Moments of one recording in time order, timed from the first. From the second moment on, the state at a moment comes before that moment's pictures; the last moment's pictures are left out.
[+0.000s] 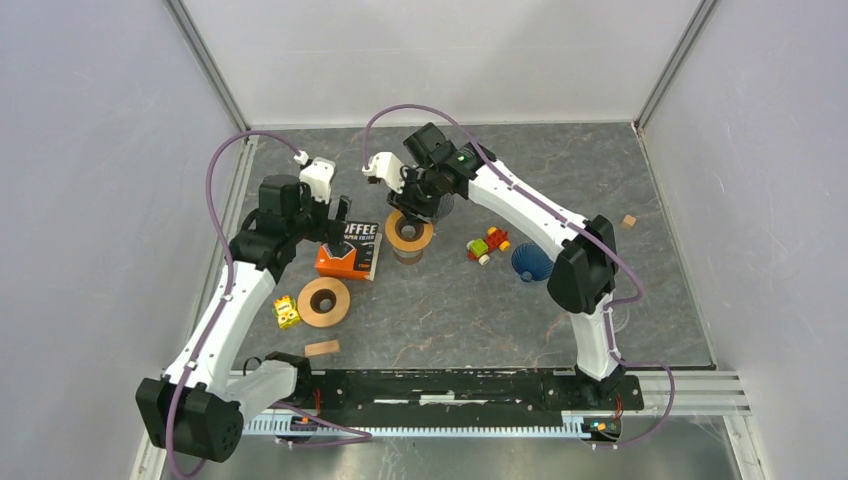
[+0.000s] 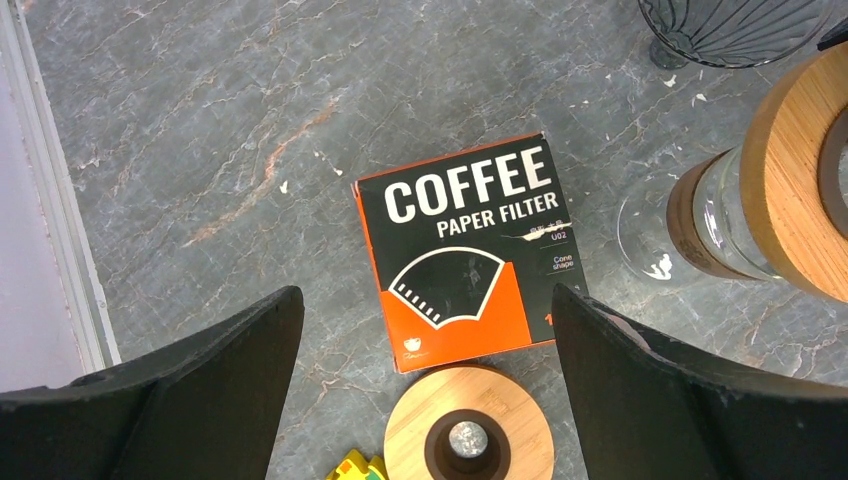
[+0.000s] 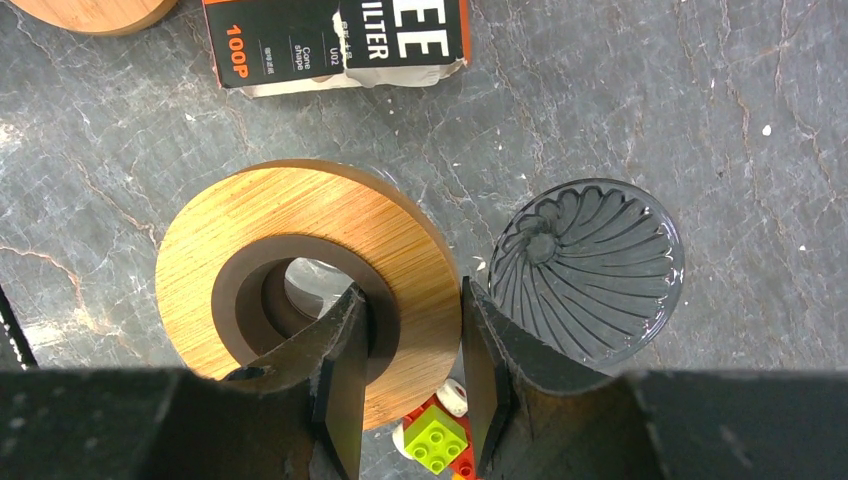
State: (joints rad) left arm -0.20 1.05 0.97 -0.52 0.03 0.17; right arm 0.76 2.05 2.01 -0.91 -0.30 -0.53
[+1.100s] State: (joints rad) left arm -0.20 1.00 0.92 -0.49 0.06 0.17; right arm 0.79 2.08 2.01 -0.92 -0.23 -0.53
